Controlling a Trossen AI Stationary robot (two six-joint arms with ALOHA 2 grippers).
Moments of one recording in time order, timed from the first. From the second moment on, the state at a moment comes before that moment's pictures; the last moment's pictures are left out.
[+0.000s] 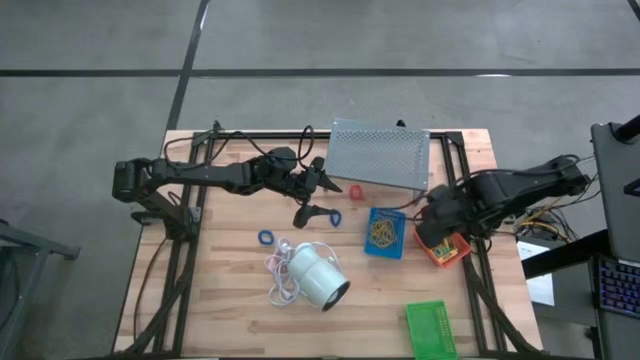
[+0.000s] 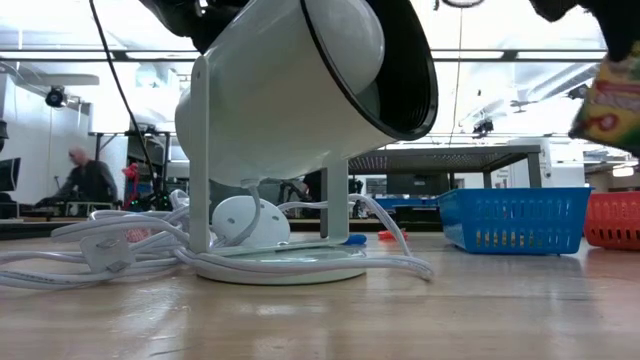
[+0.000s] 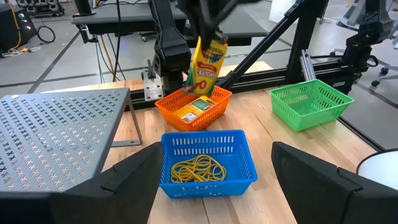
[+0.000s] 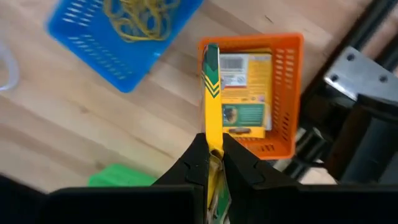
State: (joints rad) left arm 0.18 1.56 1.02 0.20 0.42 0.18; right arm 0.30 1.17 1.24 -1.57 0.02 1.39
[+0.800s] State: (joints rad) left arm 0.18 1.56 1.02 0.20 0.42 0.18; right arm 0.30 1.07 0.89 -1.55 -0.08 1.44
